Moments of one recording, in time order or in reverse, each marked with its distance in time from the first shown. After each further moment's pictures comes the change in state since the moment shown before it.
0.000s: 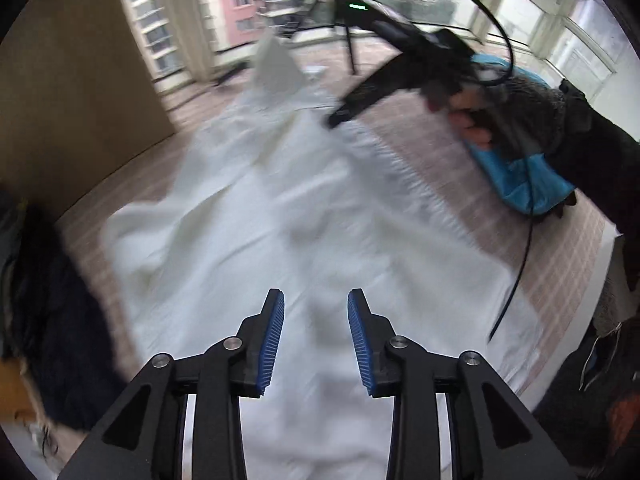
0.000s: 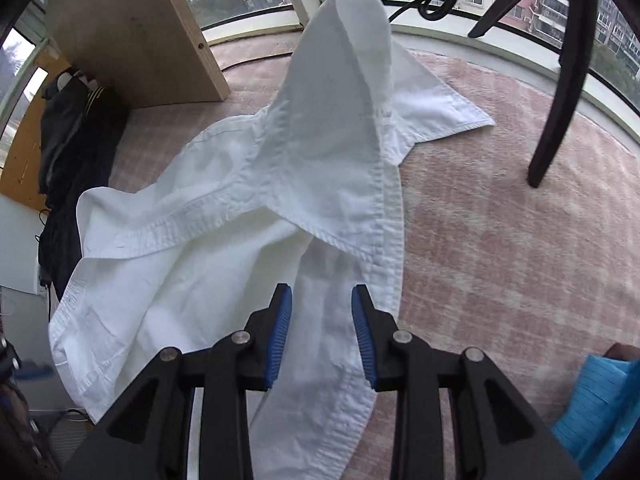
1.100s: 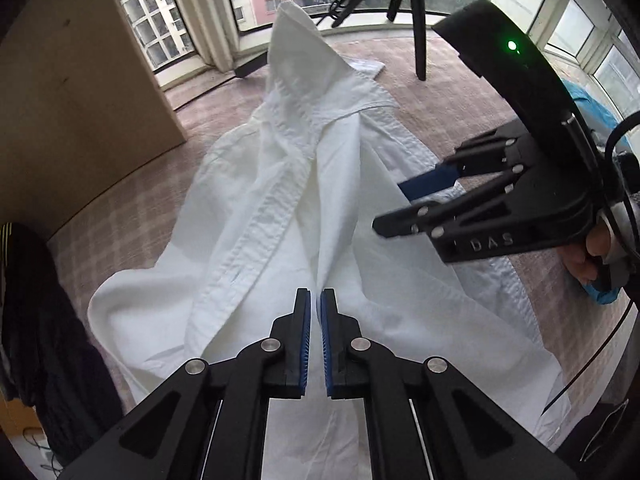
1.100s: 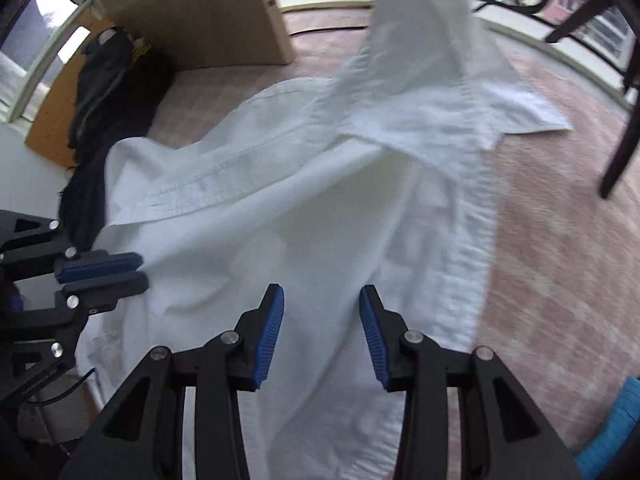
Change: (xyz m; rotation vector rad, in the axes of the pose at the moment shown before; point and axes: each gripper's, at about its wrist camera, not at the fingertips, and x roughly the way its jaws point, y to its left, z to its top) left arm 0.057 0.055 0.065 -0.115 0.060 0.097; right arm 0.027 0.042 -0.014 -0.145 0.045 0.165
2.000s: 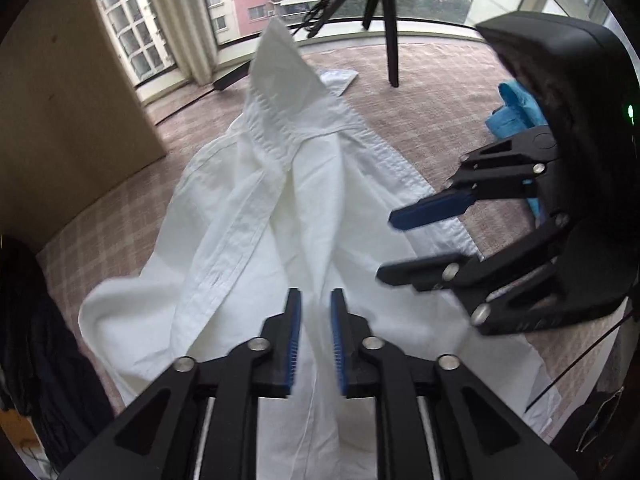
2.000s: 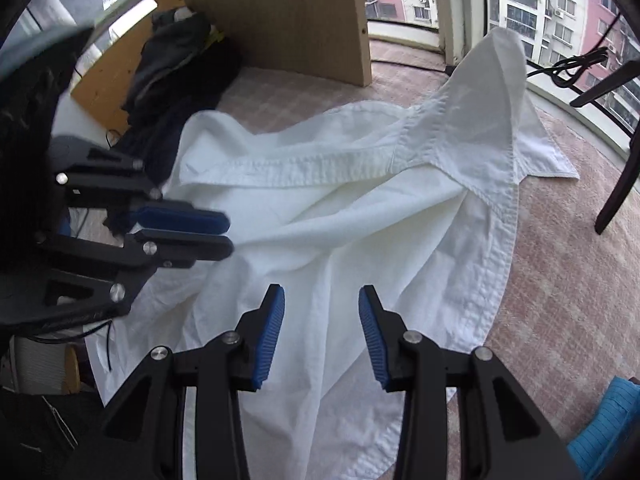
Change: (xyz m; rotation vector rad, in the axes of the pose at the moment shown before) left arm -0.010 -0.014 0.008 0.090 -0.020 -0.076; right arm -0.029 0.047 -0.034 -0.186 -0.064 -0.029
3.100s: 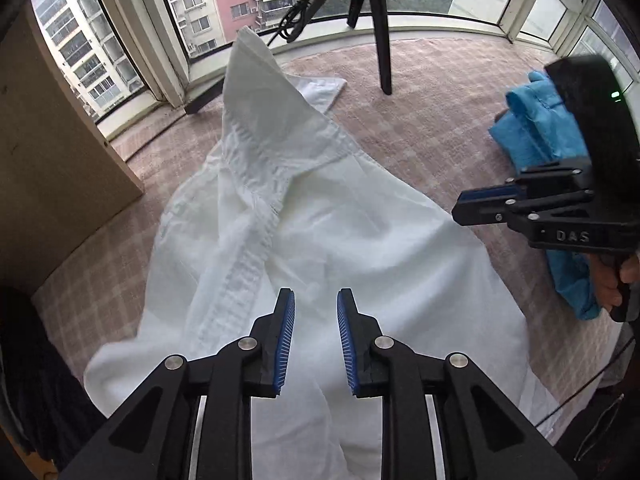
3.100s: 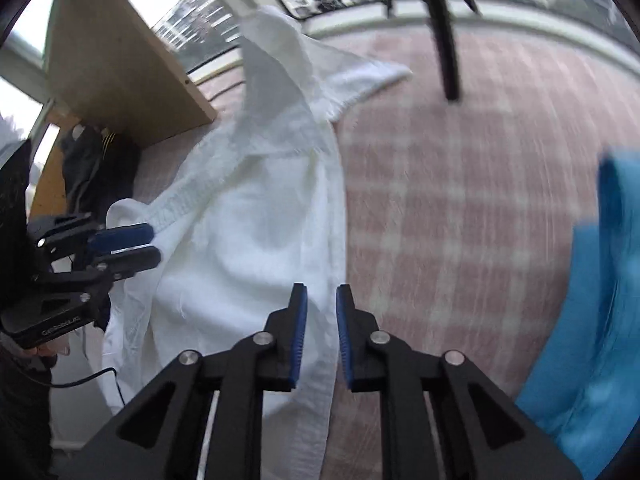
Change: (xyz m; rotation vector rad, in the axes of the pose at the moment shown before) left arm 0.020 0.007 0.043 0.051 0.016 -0.001; right arm -0.049 -0.093 -0.063 0.452 -0.108 -0.084
